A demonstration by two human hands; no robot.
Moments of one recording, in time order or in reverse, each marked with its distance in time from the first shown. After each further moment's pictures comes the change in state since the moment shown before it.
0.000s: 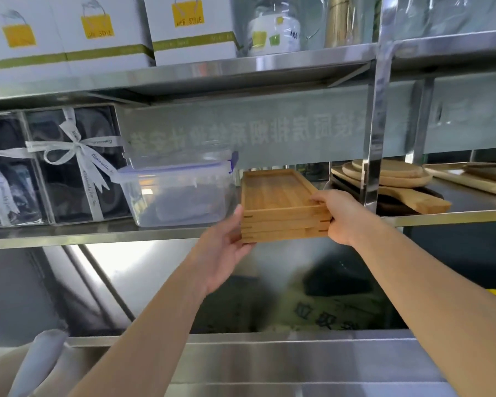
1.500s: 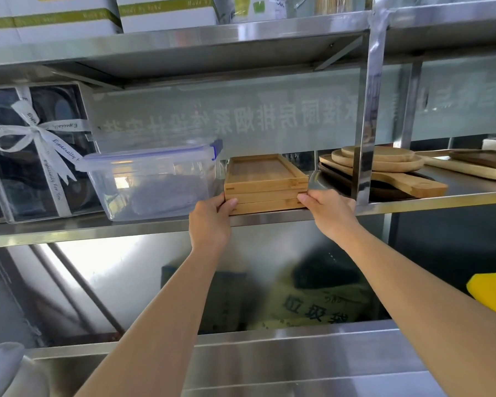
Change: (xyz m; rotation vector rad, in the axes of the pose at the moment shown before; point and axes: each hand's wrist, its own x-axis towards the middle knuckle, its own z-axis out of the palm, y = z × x) left_hand 0.054 -0.019 0.007 0.946 0.472 0.409; right_hand 0.048 0.048 -0.016 -0.963 0.204 -0.610
